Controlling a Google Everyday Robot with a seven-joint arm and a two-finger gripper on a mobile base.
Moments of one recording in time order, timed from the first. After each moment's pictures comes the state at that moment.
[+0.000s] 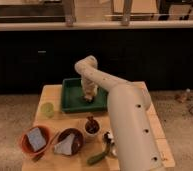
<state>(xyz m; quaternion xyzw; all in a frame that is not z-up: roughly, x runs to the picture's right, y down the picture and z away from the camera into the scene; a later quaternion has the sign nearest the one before) -0.038 0.026 0.974 -0.27 -0.17 -0.53 0.78</state>
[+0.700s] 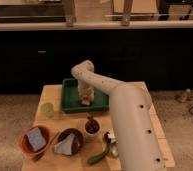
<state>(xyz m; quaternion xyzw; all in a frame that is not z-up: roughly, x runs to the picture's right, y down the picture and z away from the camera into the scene) -0.050 0.060 0.954 -0.28 -0.21 -0.57 0.74</state>
